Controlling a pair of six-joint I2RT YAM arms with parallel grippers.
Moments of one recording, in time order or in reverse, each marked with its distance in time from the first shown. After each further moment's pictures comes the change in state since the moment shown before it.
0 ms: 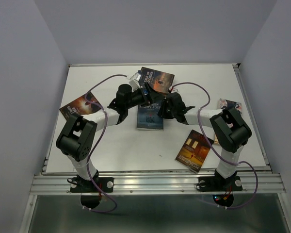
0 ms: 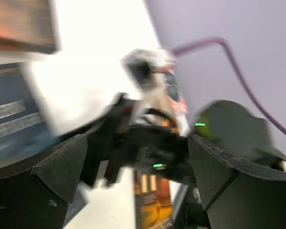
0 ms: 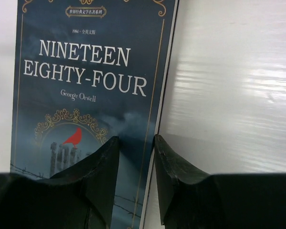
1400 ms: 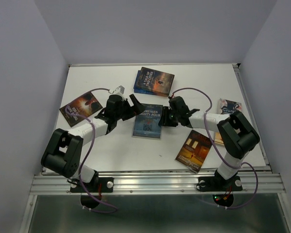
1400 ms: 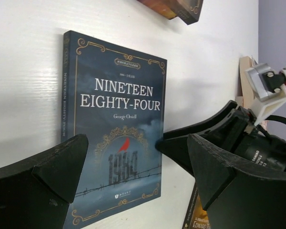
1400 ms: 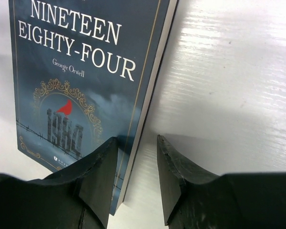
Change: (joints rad) left arm 0.039 -0.243 -0.209 -0.309 -0.259 0.105; right arm 0.012 -0.108 -0.080 -0.122 -0.176 0.020
